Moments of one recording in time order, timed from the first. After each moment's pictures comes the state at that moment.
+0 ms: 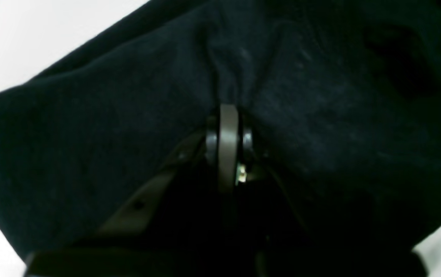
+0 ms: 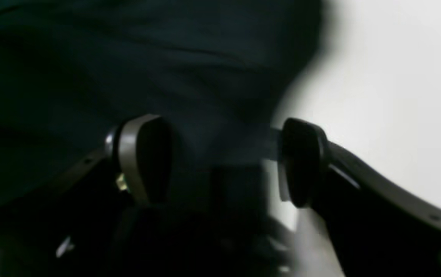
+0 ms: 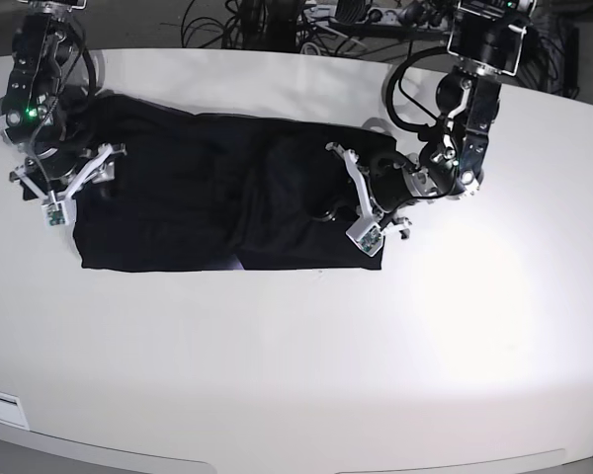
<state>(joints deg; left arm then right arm) -0.9 -16.8 13.7 85.2 -24.6 -33.8 33.7 -14.2 16.8 19.7 102.6 12.5 20.9 -47.5</state>
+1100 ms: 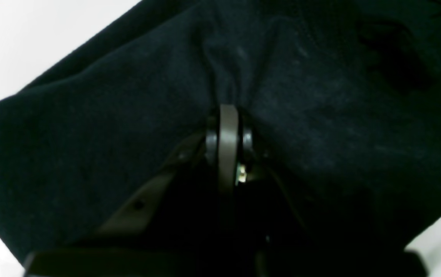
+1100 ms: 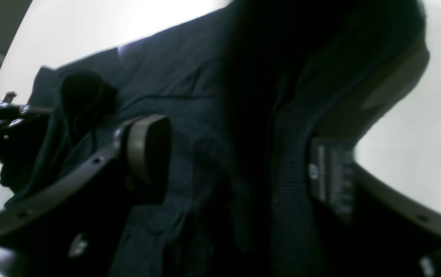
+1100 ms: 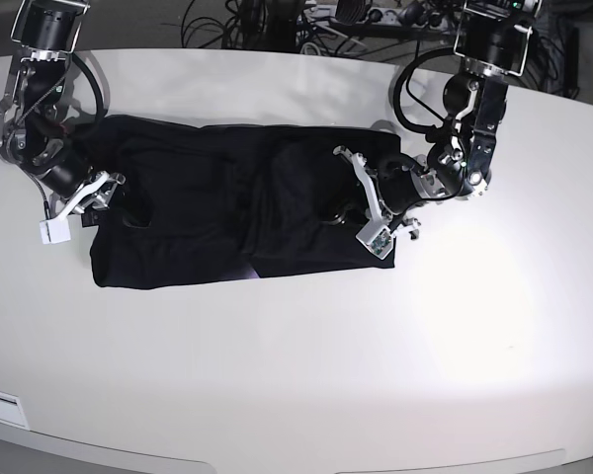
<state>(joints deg) -0.8 -17.6 13.4 85.2 -26.4 -32.9 34.1 -5.5 18.2 20.6 77.4 53.2 41.0 -54.5</state>
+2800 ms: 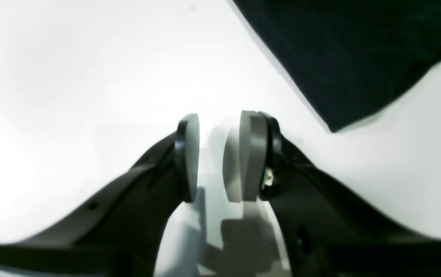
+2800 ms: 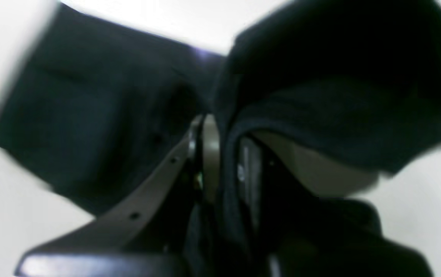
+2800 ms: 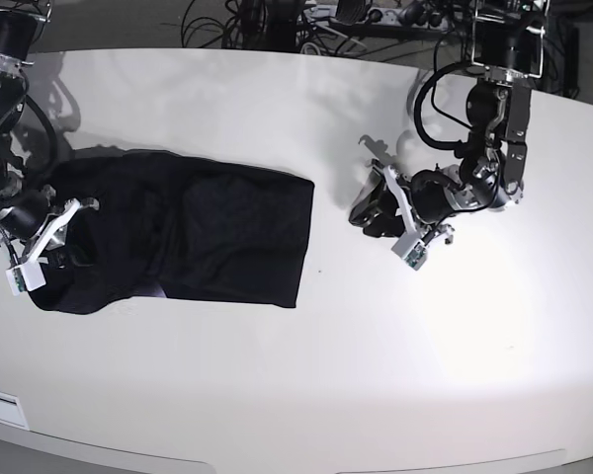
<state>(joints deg) -1.8 -19.1 4.8 89.6 -34.5 -36.9 46.6 -2.5 27.9 19.9 102.7 49.3 27.5 -59.9</state>
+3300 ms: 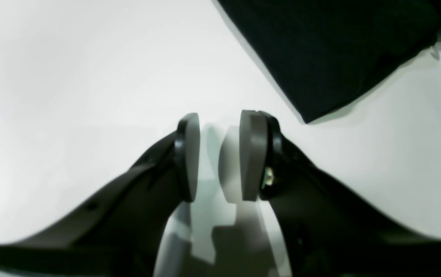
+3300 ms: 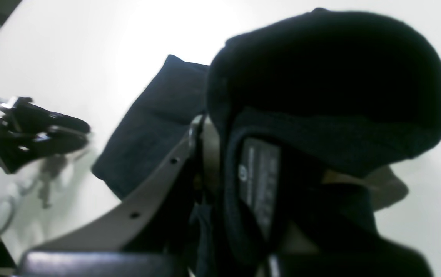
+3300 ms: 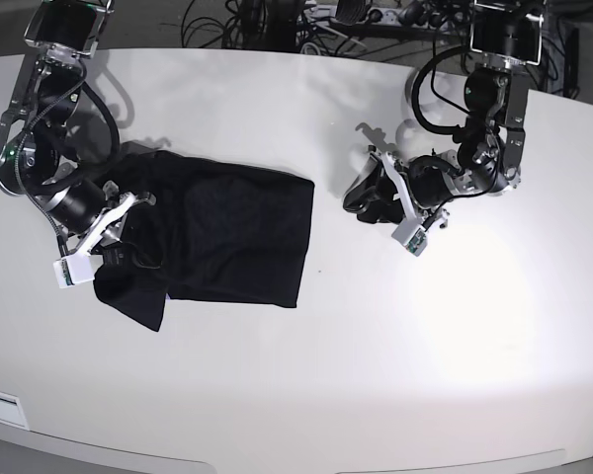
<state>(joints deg) 0.9 -19.1 4.8 89.8 -37.7 -36.9 45.2 -2.5 11.6 20.0 104.0 49.1 30.8 -60.1</state>
